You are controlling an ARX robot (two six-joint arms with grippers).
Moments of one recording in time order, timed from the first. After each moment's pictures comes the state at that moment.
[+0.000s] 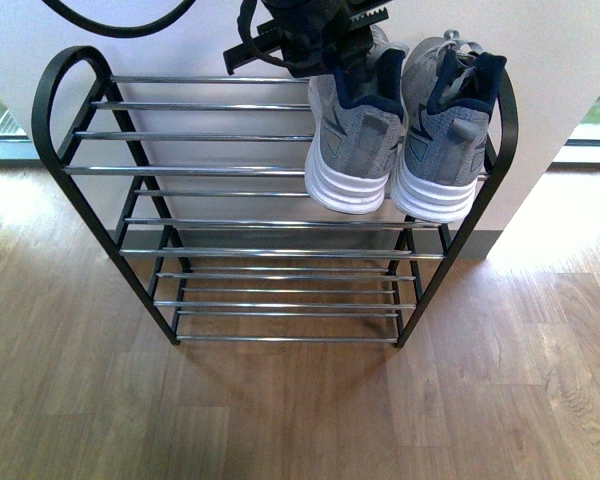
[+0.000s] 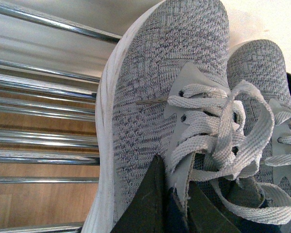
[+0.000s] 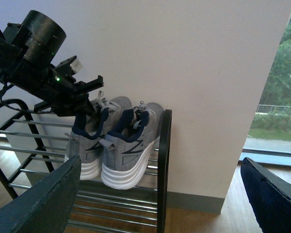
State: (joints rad) left arm -0.51 2.40 1.84 -0.18 0.03 -0.66; right arm 0.00 0.01 0.02 0.00 0.00 0.00
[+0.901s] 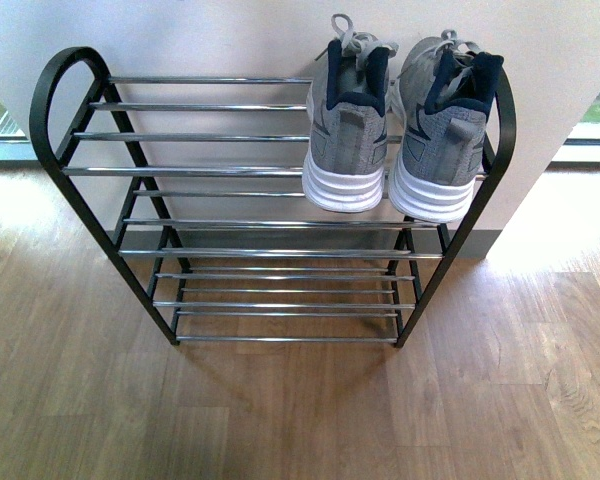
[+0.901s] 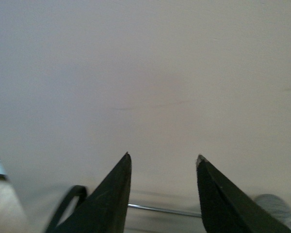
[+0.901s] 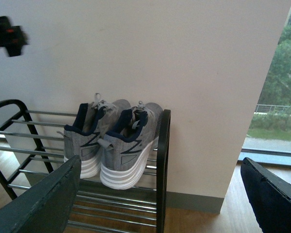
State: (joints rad) left arm -0.36 1.81 0.83 1.02 -0.36 -0.07; right arm 0.00 0.01 0.02 0.00 0.00 0.00
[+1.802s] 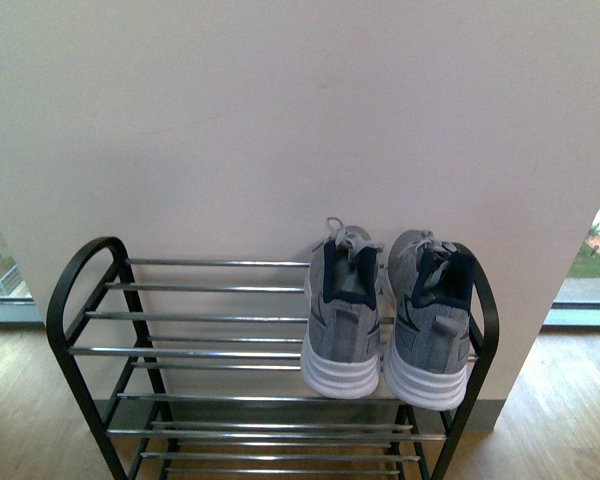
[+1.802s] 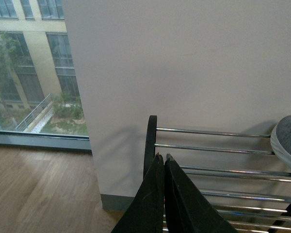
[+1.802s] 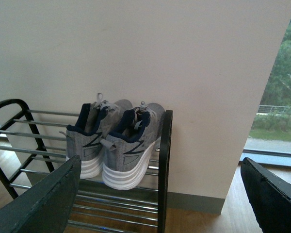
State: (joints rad) left arm -0.11 1.18 0.12 1.05 -0.10 -0.01; right arm 0.00 0.01 0.02 0.00 0.00 0.00
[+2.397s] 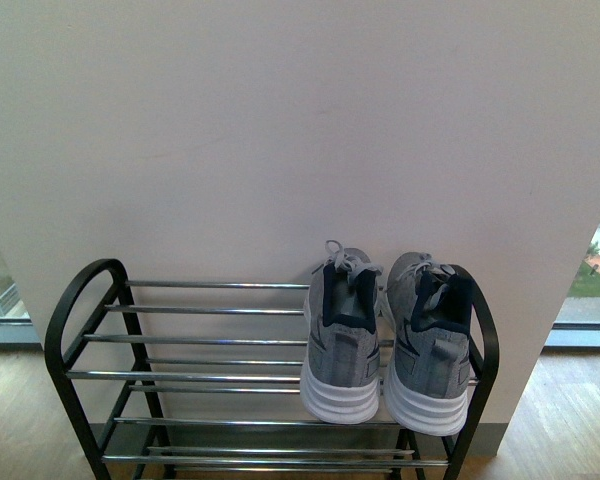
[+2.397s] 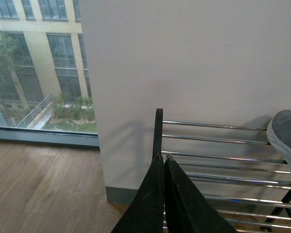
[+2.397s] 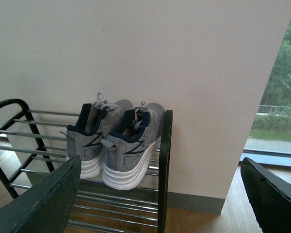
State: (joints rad) left arm 0.00 0.69 0.02 0.66 0.00 -0.01; right arm 0.00 0.01 0.02 0.00 0.00 0.00
